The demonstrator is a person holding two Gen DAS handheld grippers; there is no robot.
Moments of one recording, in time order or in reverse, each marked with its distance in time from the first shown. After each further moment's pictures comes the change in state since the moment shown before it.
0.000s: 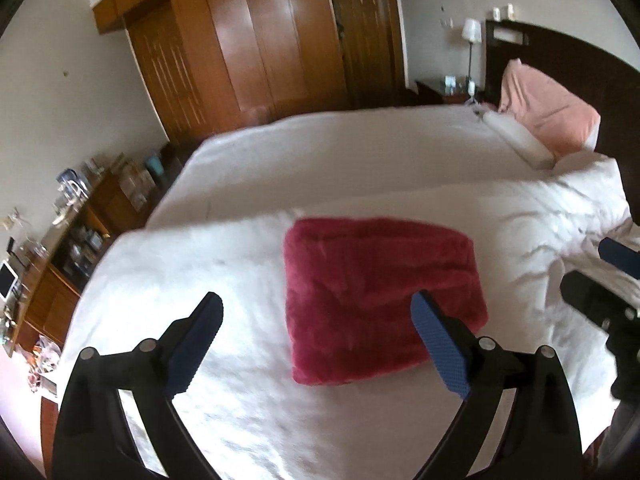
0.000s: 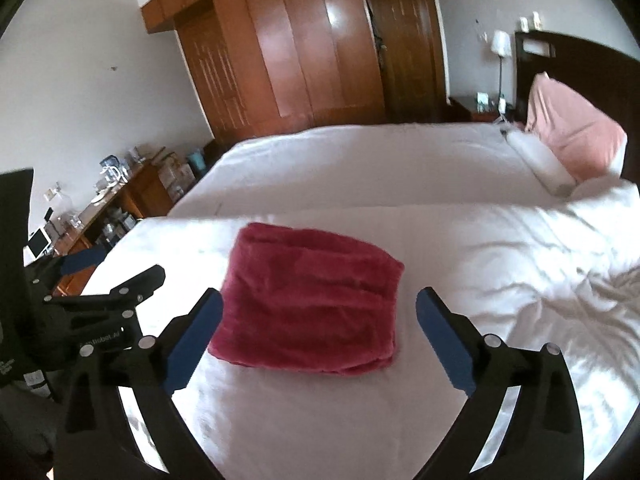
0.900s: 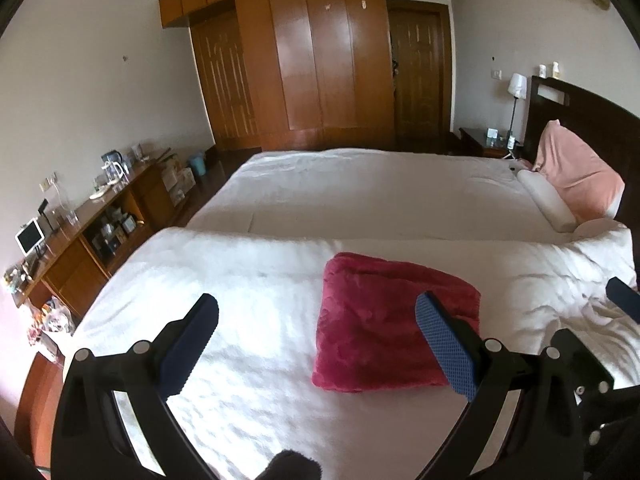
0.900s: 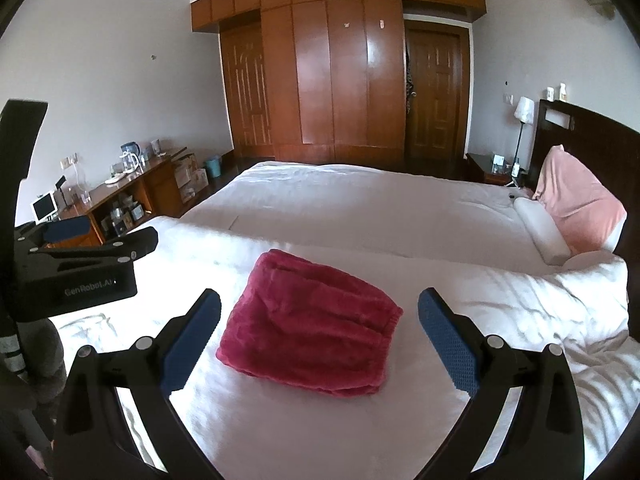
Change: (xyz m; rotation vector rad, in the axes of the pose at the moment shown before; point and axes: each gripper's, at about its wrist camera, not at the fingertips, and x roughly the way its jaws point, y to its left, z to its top) left arm -0.076 0.026 0.015 -0.168 -0.066 0.098; right arm -0.062 0.042 0.017 -0.188 -0.102 -0.004
